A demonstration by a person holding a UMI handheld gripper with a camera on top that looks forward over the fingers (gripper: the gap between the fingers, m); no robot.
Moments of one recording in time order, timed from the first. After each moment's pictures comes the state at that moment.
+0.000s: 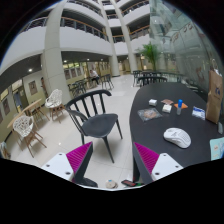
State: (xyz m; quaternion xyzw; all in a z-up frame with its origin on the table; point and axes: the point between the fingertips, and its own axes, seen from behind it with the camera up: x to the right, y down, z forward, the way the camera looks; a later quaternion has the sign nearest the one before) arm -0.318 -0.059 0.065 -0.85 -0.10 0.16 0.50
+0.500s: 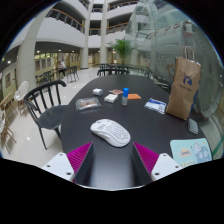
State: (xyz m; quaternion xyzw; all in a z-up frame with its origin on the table) arm -0.091 -0.014 0.004 -0.88 -0.01 -0.01 0.48
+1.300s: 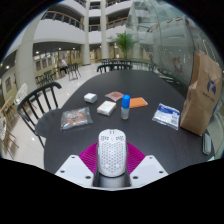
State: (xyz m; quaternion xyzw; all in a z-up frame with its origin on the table) arm -0.071 0.121 -0.007 -0.89 -0.01 0.02 0.45
